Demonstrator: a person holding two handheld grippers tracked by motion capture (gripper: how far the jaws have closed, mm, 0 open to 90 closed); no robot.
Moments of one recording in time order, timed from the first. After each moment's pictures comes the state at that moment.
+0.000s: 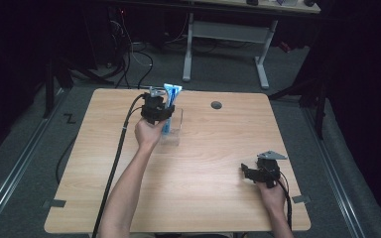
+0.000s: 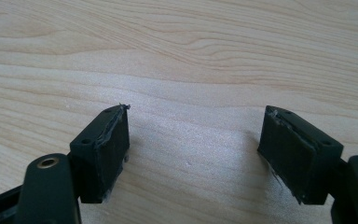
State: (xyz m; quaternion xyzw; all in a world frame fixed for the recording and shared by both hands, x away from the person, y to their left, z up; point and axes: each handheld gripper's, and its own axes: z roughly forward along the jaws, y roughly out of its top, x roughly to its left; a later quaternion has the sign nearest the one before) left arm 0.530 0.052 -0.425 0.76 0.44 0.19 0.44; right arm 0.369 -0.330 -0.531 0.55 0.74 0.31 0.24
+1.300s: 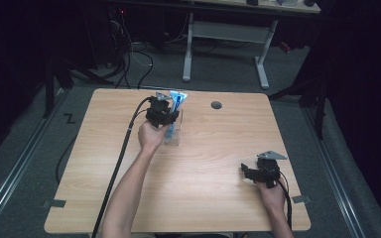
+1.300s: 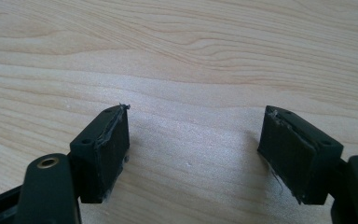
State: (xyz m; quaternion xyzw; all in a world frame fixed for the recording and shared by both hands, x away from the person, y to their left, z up) left arm 0.531 0.039 -0.438 0.78 0.43 0.17 0.43; right arm 0.369 -0.329 -0.531 0.55 0.74 0.31 0.24
